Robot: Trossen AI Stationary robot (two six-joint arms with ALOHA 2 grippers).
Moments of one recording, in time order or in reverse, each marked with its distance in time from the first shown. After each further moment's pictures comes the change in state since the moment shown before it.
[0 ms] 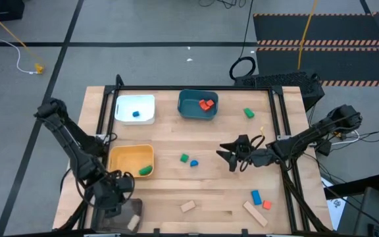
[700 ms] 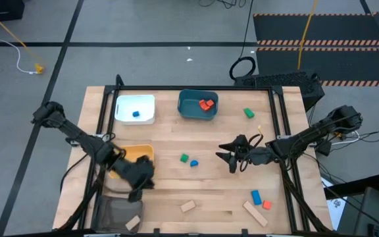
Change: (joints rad) left arm 0.366 -0.005 0.000 0.277 -0.039 0.544; right arm -0.042 -0.001 0.000 -0.017 -0.121 -0.110
